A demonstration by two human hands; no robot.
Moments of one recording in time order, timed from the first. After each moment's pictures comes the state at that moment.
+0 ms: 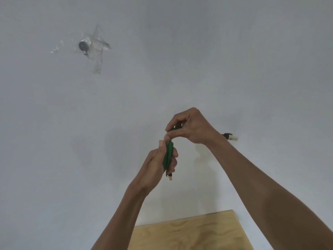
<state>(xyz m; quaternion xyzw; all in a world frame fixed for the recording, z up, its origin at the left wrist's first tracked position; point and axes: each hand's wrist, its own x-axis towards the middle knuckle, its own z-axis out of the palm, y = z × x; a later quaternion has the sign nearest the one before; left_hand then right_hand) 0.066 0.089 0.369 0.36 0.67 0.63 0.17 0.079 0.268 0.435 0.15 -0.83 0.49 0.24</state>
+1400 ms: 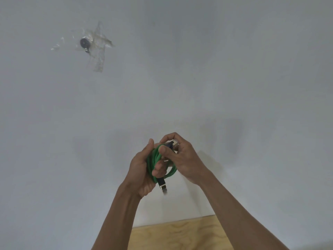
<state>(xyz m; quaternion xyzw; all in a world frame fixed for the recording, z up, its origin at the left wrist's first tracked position) 0.049 0.072 0.372 0.21 0.45 0.80 0.33 0.095 0.213 0.370 0.07 -0.68 0.71 0.16</state>
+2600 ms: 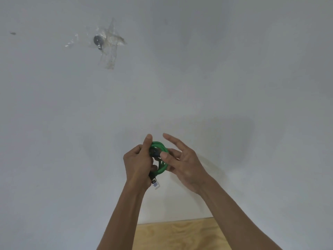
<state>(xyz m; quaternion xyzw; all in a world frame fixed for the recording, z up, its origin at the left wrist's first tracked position) 0.040 0.072 0.370 -0.01 0.59 0.80 0.03 0.092 0.195 0.353 0.07 -0.62 0.78 0.09</state>
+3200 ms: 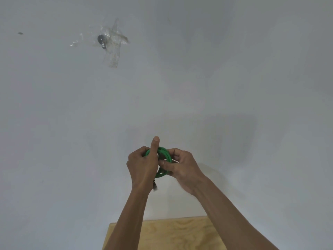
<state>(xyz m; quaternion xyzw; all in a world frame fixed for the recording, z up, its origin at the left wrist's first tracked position) 0.050 0.069 0.359 0.03 0.74 0.67 -0.09 0.085 0.182 0.334 -0.02 -0.64 0.76 0.11</state>
